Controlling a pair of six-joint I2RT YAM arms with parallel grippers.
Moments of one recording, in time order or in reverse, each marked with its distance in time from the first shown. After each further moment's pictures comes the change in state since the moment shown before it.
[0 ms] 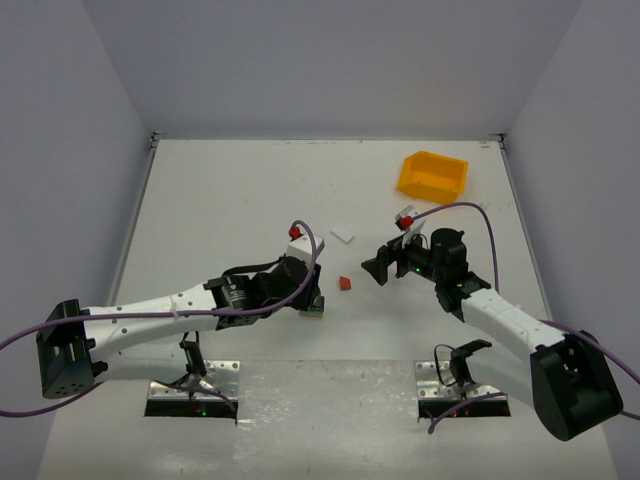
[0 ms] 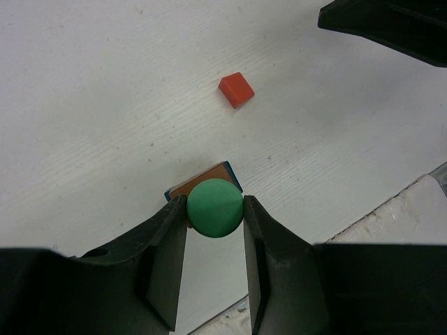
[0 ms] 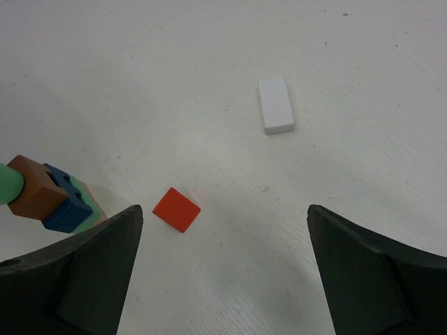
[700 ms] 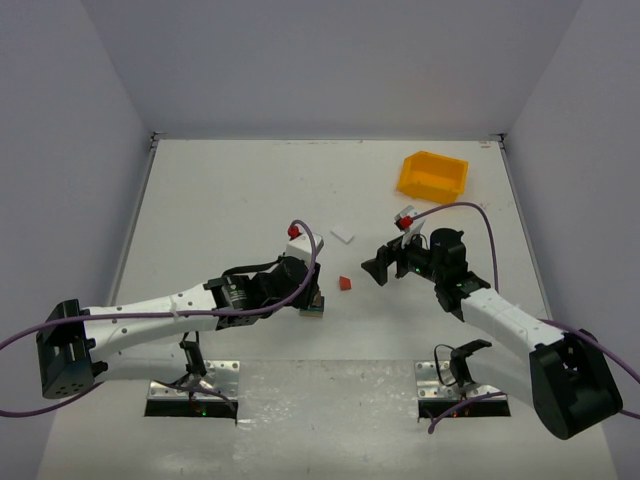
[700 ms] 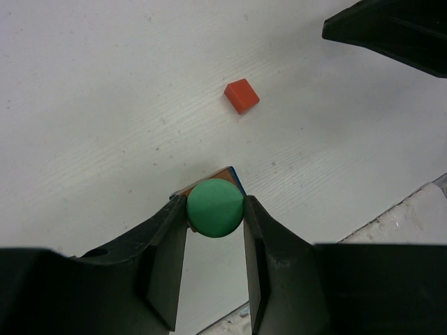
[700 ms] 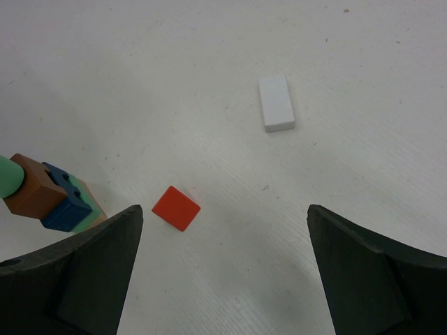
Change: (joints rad) left arm 0.000 0.000 0.000 0.006 -0.025 0.000; right arm 0.000 0.007 0.000 -0.002 0.000 0.000
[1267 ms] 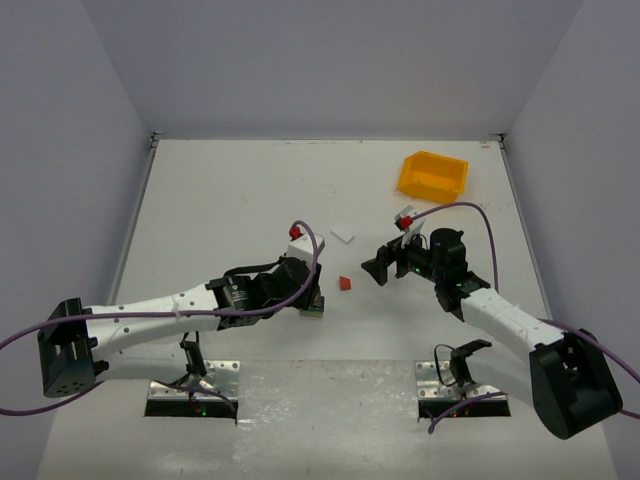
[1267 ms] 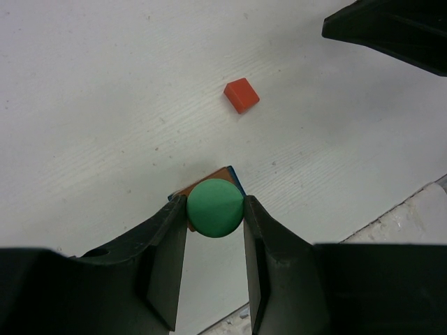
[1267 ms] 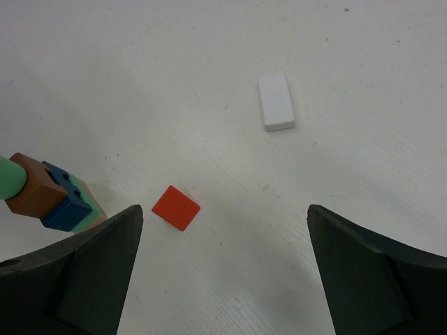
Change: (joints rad) left arm -0.006 0.009 0.000 0.005 -0.004 0.000; right arm 0.000 0.001 0.000 -0.001 0.000 0.000
